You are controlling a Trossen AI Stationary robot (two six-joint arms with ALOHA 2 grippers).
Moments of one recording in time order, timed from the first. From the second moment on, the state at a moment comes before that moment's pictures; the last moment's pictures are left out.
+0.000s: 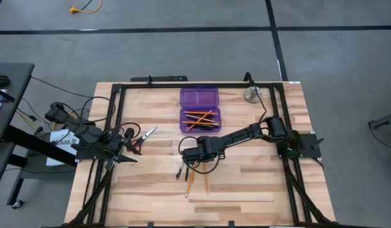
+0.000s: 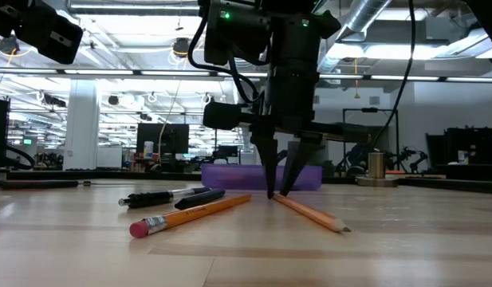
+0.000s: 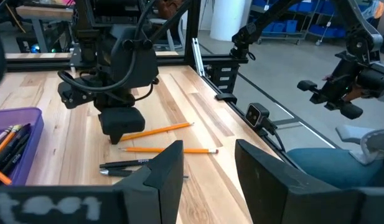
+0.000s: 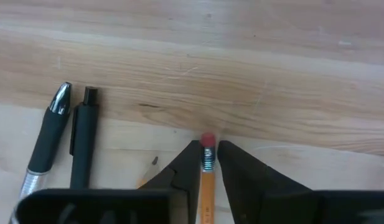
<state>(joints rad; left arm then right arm) -0.52 0.17 0.29 -0.29 -0.11 -0.14 0.19 2.22 1.61 -0.90 0.10 1.59</state>
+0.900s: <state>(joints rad) -0.52 0.17 0.29 -0.29 -0.11 -0.13 0.18 2.23 1.81 -1.28 0.19 1.46</state>
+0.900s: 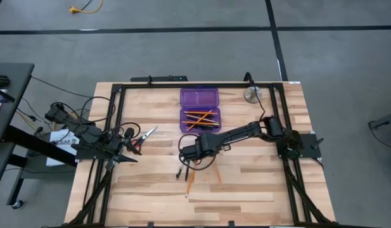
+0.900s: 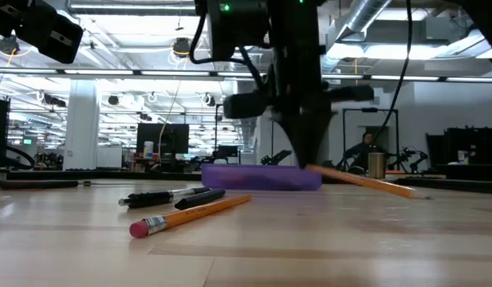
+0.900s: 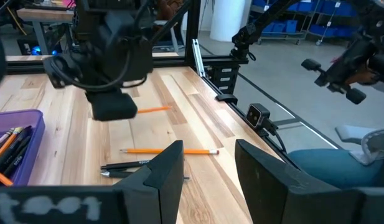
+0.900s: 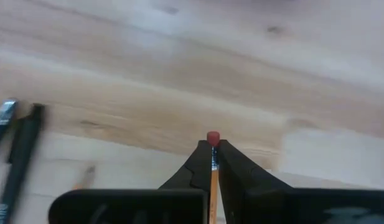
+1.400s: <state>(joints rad) -0.52 0.17 0.29 -0.29 -0.11 -0.13 0.01 2.23 2.02 -1.44 0.29 1.11</state>
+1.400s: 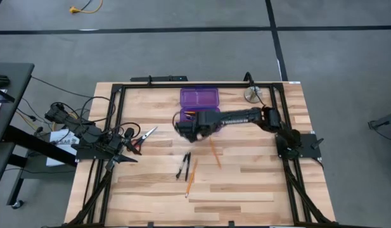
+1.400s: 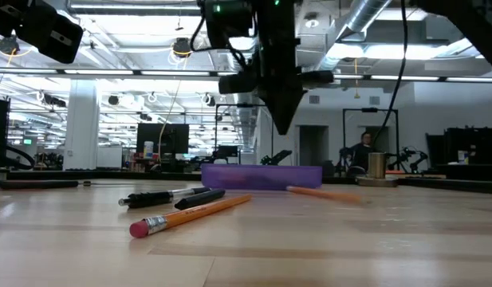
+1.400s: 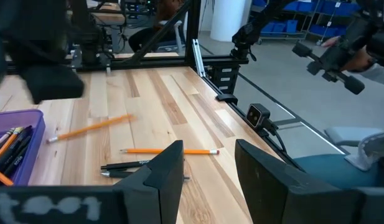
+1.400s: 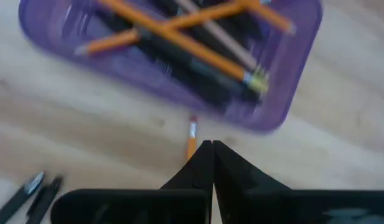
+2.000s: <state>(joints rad) -0.52 0.17 0.29 -0.29 -0.12 -0.13 -0.11 2.23 2.04 -1.50 0.01 0.72</state>
